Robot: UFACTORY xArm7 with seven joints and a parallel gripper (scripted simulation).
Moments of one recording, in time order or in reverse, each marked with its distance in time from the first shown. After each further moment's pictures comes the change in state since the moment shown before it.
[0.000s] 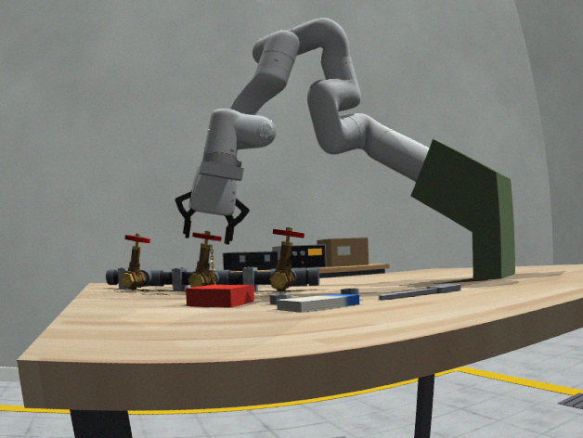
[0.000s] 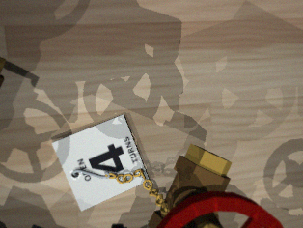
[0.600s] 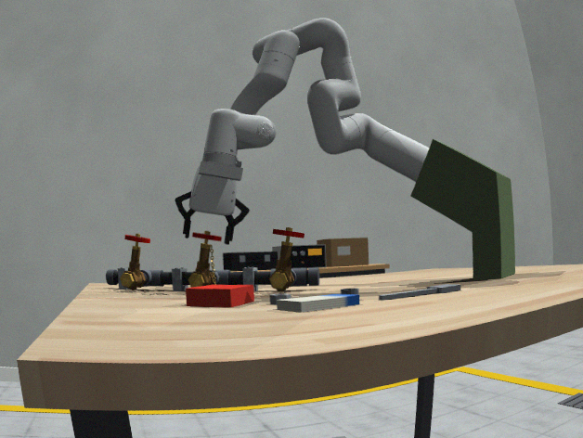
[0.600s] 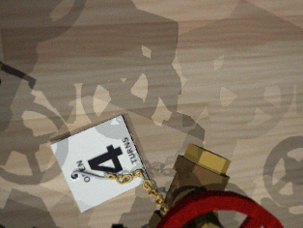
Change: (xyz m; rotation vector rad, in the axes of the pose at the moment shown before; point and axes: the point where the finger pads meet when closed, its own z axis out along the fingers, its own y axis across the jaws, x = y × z) arm 0.000 0.000 0.000 0.000 0.000 0.019
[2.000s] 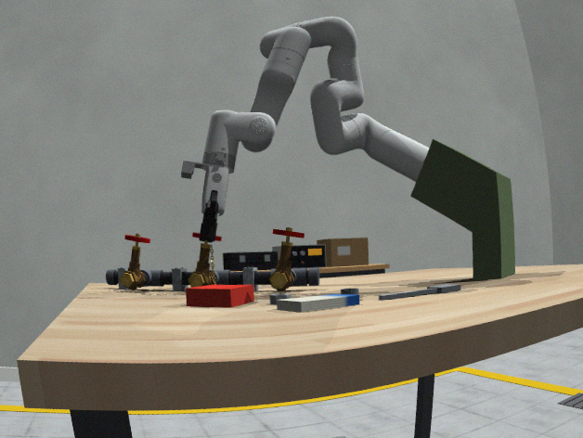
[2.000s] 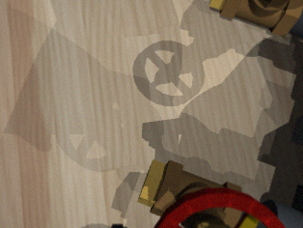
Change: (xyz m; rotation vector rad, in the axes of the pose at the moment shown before) arm 0.000 0.000 0.000 0.038 0.046 1.627
